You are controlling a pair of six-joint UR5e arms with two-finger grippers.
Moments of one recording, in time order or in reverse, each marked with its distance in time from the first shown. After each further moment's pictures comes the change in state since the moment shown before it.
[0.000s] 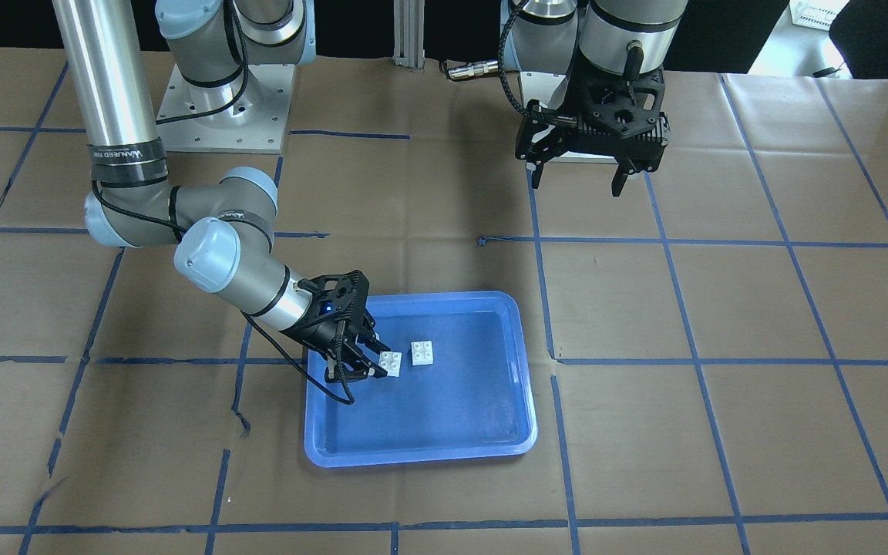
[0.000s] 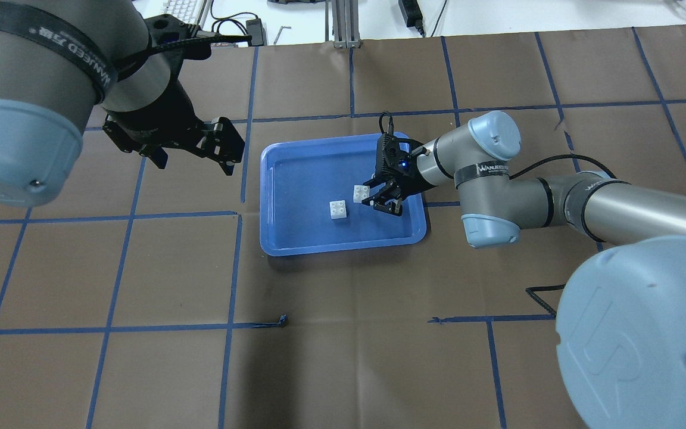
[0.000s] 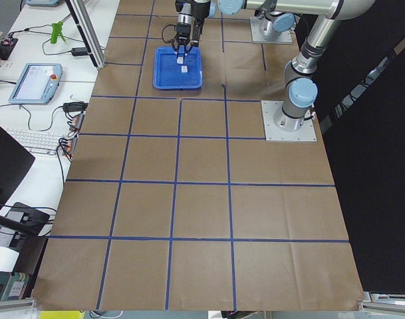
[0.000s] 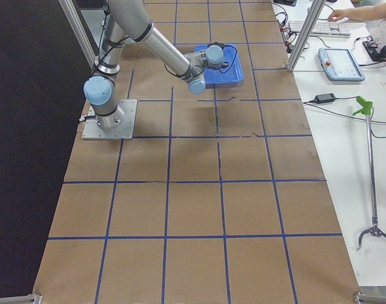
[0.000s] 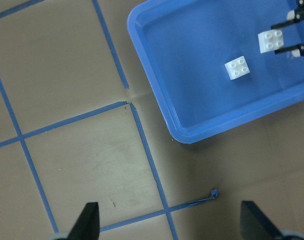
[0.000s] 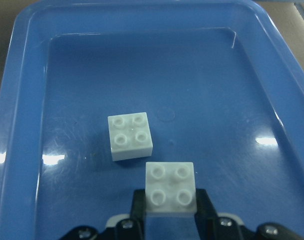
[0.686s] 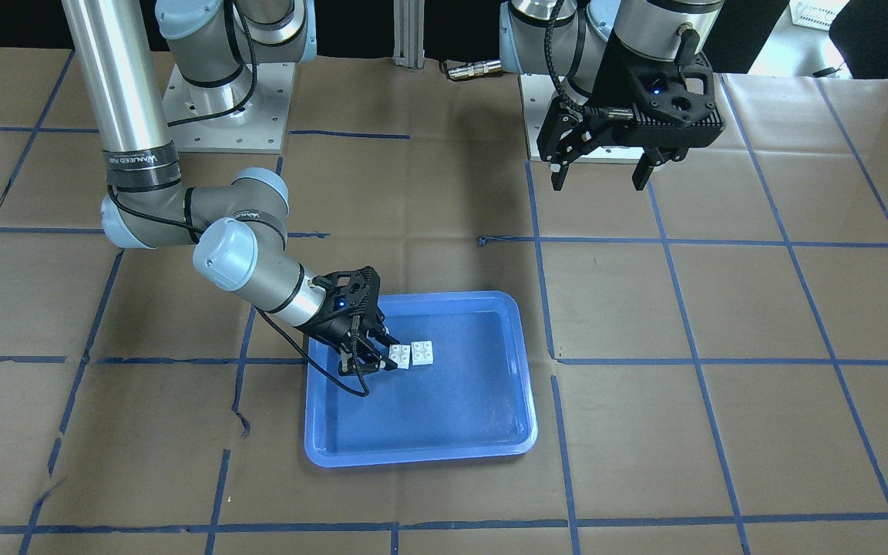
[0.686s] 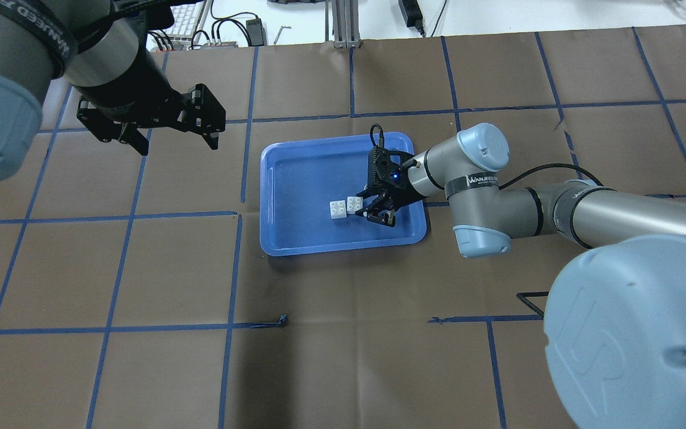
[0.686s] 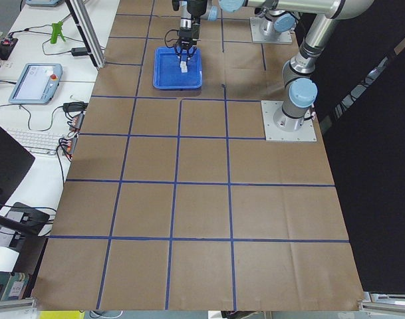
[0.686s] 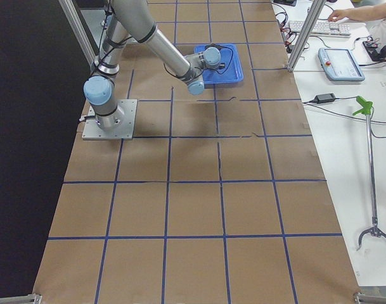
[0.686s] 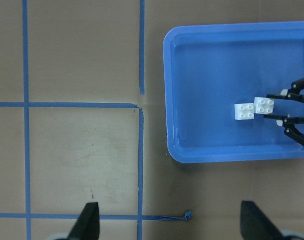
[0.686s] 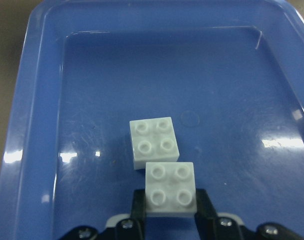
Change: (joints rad) left arm 0.054 -0.005 0.050 -0.021 -0.033 -0.059; right arm 0.021 0.008 0.023 -0.020 -0.001 0.001
